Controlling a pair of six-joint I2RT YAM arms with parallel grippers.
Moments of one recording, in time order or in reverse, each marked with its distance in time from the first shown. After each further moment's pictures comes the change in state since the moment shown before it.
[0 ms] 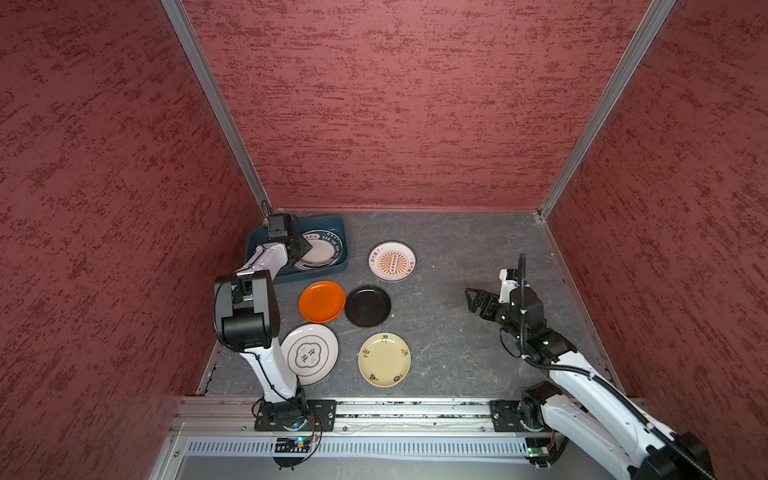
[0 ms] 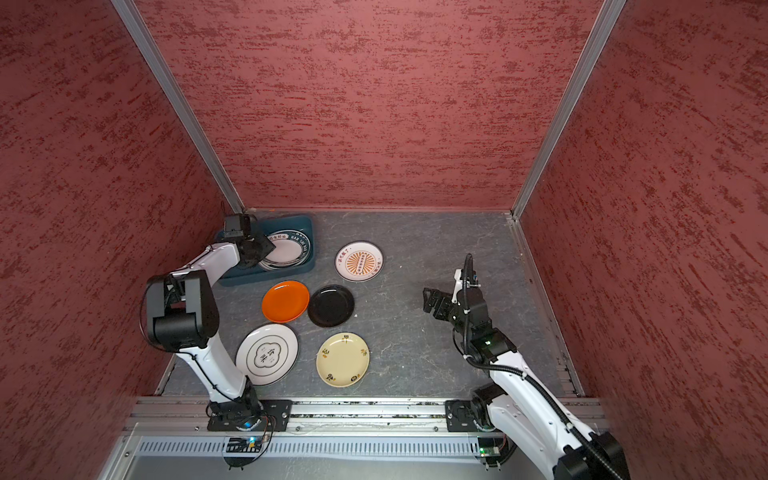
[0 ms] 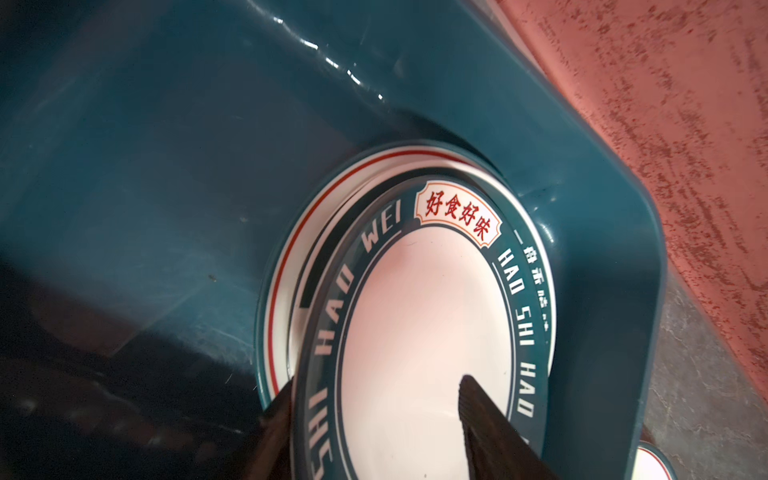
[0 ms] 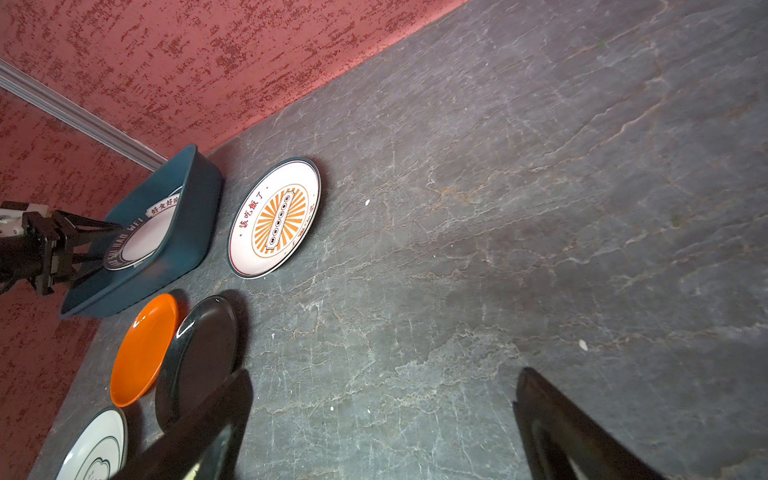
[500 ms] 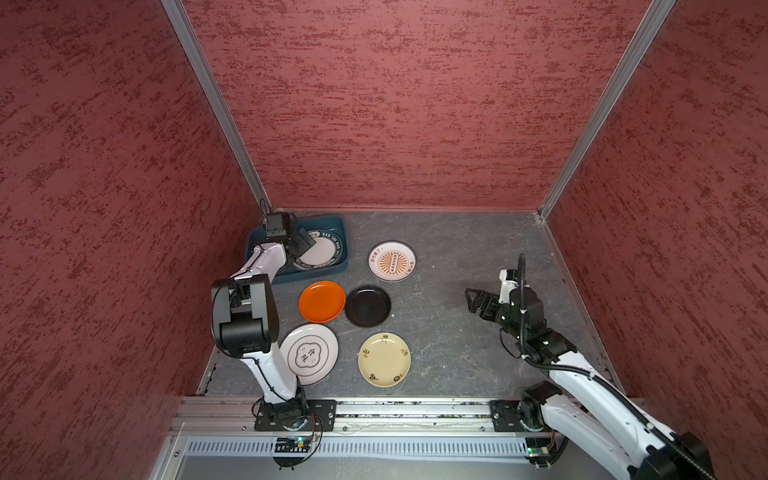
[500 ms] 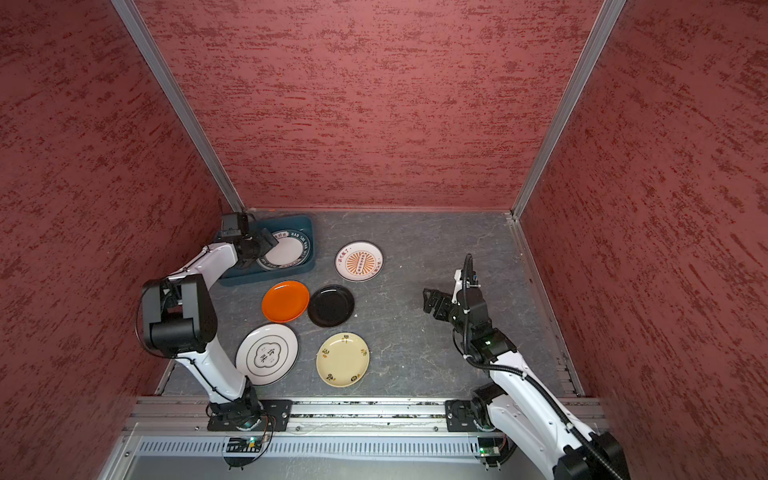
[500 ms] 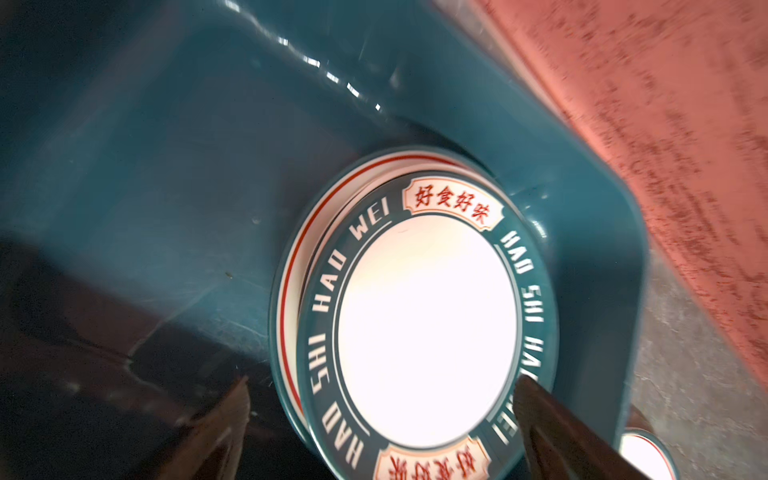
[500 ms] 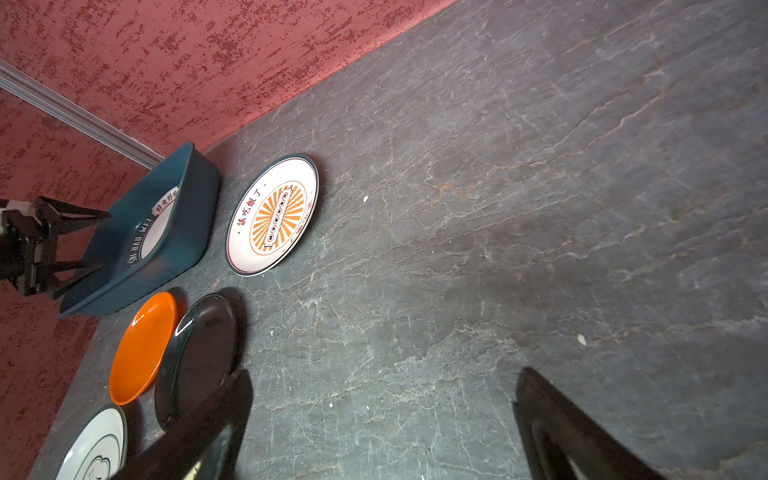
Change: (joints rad) left arm -0.005 -0.076 -0.022 -0.005 -0.028 0.026; right arm 0.000 -0.003 0.000 -0.015 -0.002 0.008
